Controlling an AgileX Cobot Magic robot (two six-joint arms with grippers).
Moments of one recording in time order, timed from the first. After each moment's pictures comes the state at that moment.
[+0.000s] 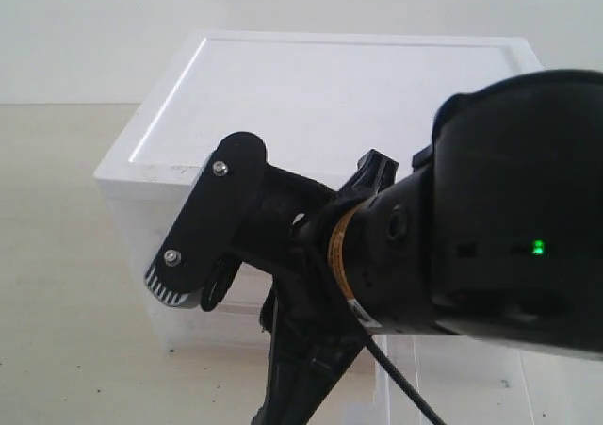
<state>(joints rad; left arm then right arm) -0.18 0.18 0.00 0.50 -0.47 -0.56 1.20 1.41 -0.95 -0.56 0.68 0.27</state>
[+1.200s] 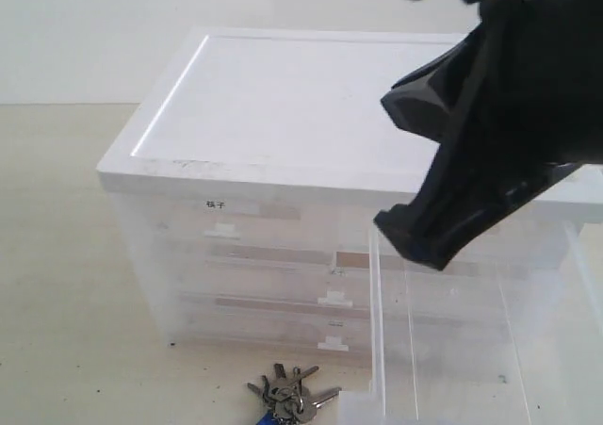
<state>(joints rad) -0.18 0.18 0.00 1.54 -0.98 -1.36 1.20 0.99 -0.95 -0.77 0.79 0.53</state>
